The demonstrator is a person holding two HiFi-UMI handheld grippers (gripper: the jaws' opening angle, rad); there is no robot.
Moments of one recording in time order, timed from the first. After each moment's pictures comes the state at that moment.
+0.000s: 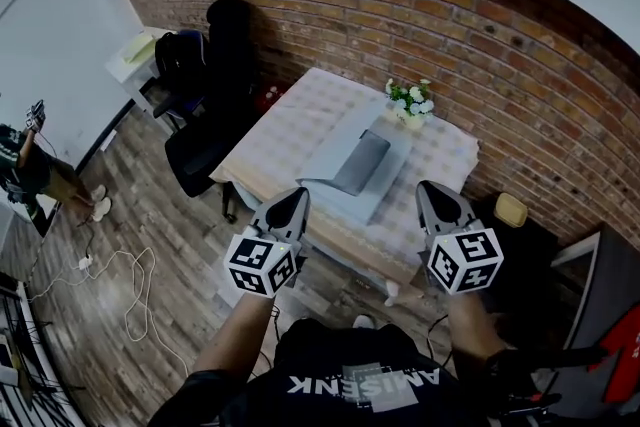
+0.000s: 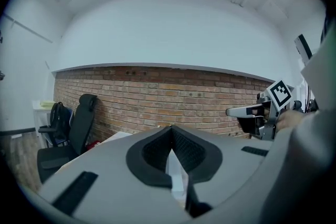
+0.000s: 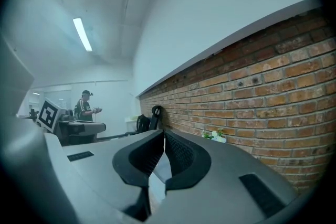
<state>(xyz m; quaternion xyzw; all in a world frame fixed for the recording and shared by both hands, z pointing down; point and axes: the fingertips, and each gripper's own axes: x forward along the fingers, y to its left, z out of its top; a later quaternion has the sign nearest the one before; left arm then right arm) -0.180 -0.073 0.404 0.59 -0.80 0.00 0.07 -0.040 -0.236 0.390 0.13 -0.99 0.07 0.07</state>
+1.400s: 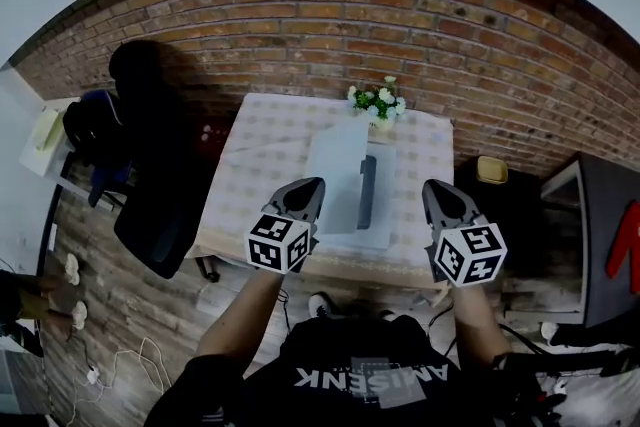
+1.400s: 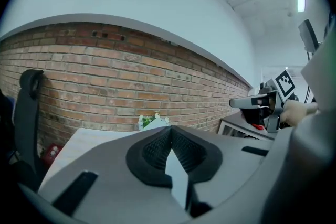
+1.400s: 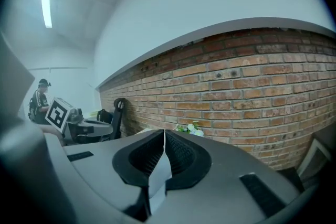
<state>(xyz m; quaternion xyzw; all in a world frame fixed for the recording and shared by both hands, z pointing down) -0.337 -0.221 0.470 0.77 -0.62 0.05 0.14 -0.146 -0.284 0.428 0.34 -0.93 0.09 0.12</state>
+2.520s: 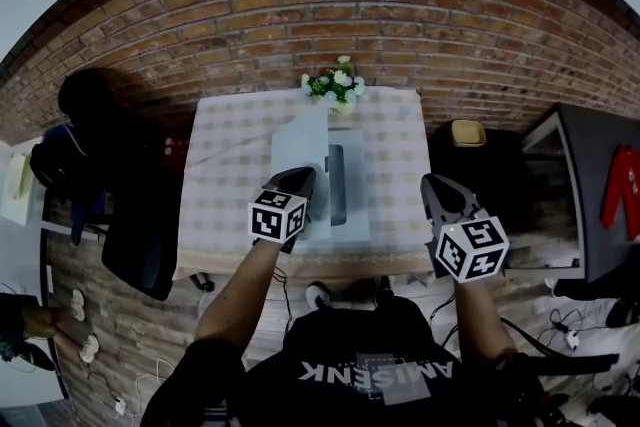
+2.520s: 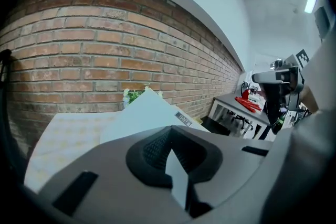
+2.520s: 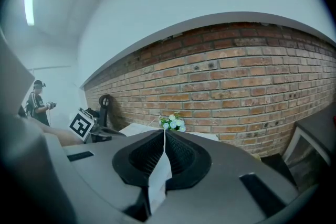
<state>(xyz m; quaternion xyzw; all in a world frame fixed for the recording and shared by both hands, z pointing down) -0.305 -0.312 0.567 0.80 -0.54 0.14 0.21 -0.087 -0.313 0.452 0.41 -0.89 0.13 0.14</state>
